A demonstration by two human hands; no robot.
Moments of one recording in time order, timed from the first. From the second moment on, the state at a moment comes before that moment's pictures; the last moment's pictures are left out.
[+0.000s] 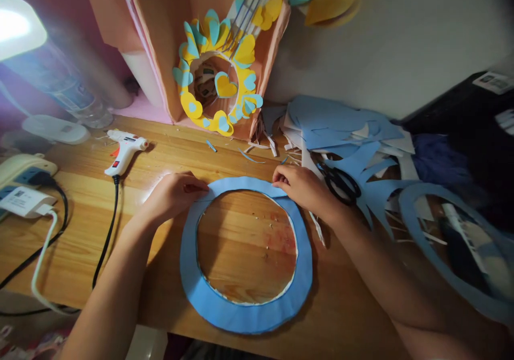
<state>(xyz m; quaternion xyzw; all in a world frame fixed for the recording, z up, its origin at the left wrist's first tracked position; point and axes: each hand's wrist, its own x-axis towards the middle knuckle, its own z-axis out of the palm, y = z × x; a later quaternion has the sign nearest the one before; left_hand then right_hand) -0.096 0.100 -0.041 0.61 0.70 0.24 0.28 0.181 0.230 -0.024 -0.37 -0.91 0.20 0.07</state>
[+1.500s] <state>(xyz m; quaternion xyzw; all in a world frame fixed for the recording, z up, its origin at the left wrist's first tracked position) -0.017 0.103 -0.044 0.81 0.57 0.12 0.10 0.174 0.177 -0.061 -0.25 -0.96 0.08 0.08</state>
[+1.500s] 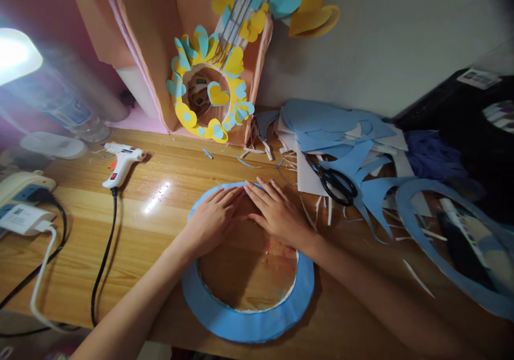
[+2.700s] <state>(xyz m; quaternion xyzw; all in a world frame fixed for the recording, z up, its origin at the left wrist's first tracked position) 0.022 0.116 -0.058 0.86 0.51 0.07 0.04 0.239 0.171 -0.067 -0.38 -0.91 0.10 0.14</state>
